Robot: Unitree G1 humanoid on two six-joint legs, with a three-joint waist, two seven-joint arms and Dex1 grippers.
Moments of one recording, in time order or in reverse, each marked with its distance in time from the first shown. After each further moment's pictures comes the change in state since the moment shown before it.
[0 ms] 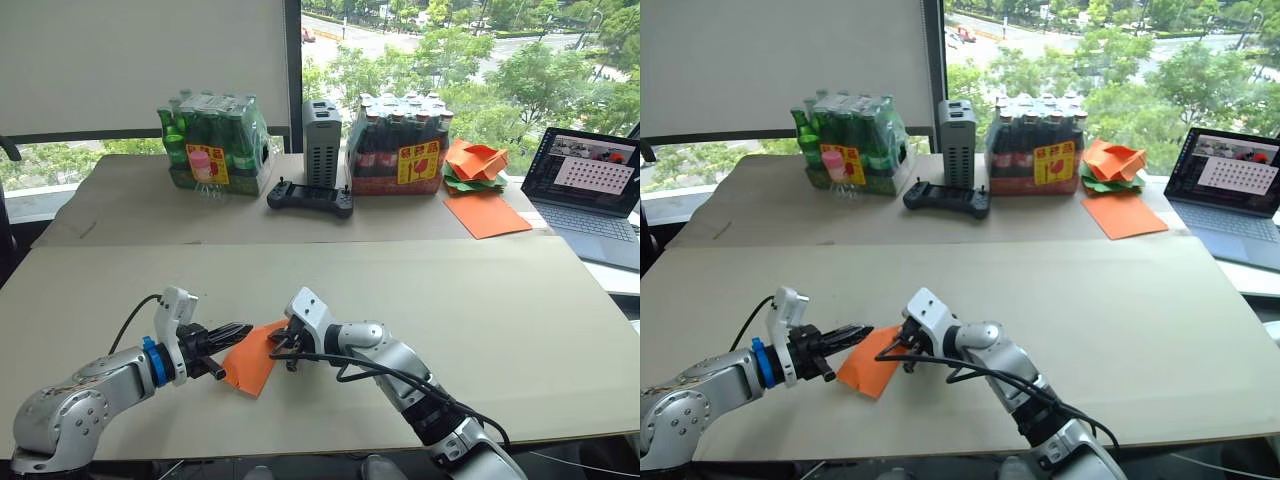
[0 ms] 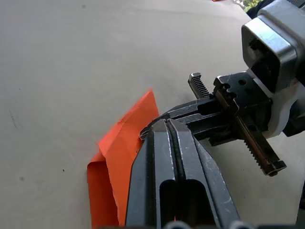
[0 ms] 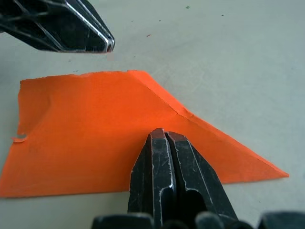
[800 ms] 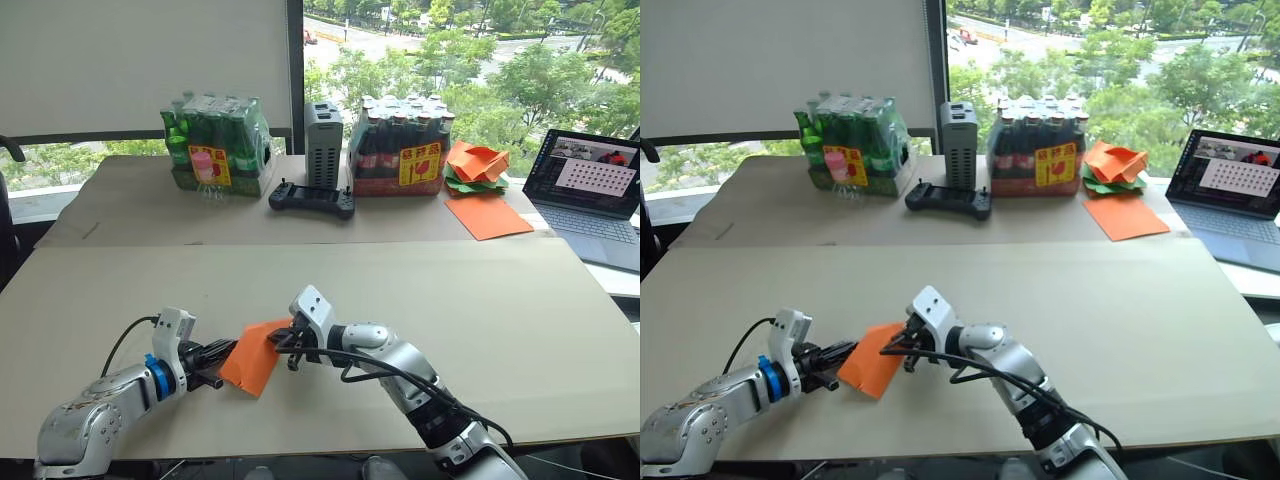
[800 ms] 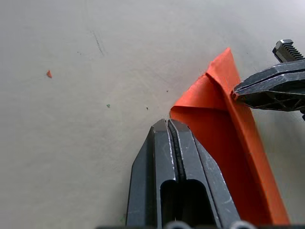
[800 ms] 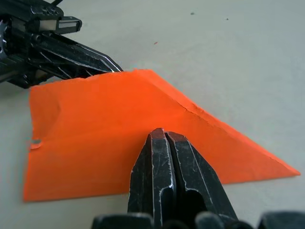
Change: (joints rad) left arm 0.081 -0.075 0.057 0.109 0.148 -0.049 0.002; right arm 0.018 -0.007 -0.004 -0.025 0.063 0.030 0.003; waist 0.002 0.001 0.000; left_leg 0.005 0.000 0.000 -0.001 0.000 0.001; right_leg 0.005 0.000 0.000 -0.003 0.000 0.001
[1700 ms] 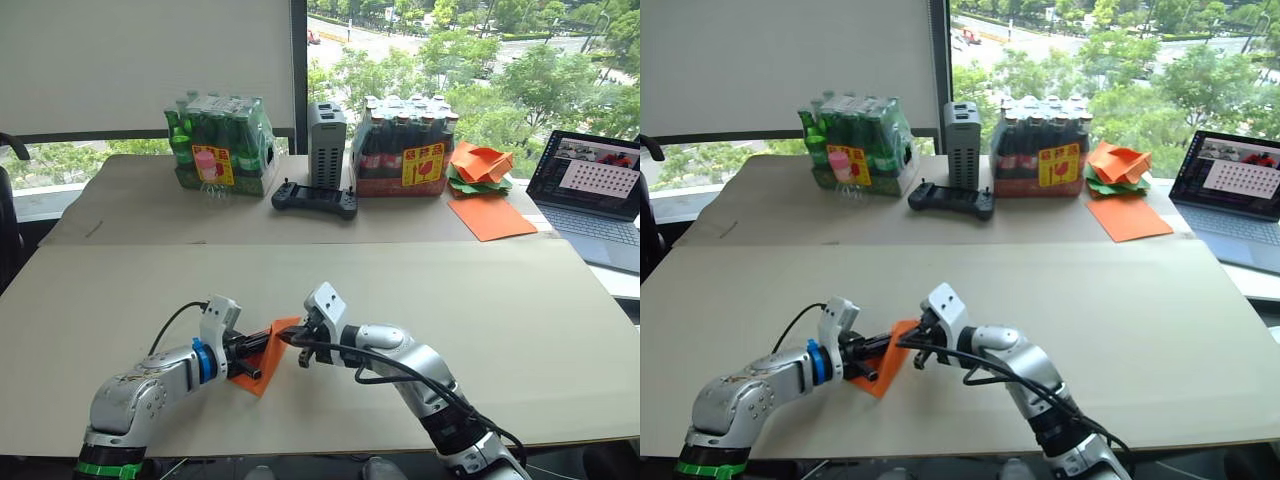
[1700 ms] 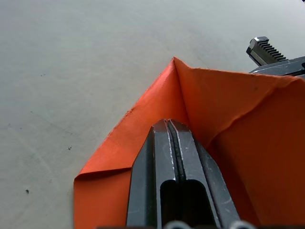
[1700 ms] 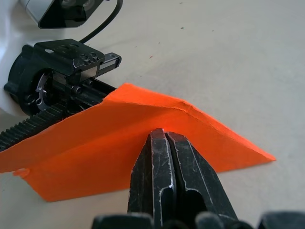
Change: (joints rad) left arm -0.175 -0.088 -0.199 0.010 0.074 0.044 0.023; right arm 0.049 -0.032 -0.079 -0.127 0.091 0.085 -0.007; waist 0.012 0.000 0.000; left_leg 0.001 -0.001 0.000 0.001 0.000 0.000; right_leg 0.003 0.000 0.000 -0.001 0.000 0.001
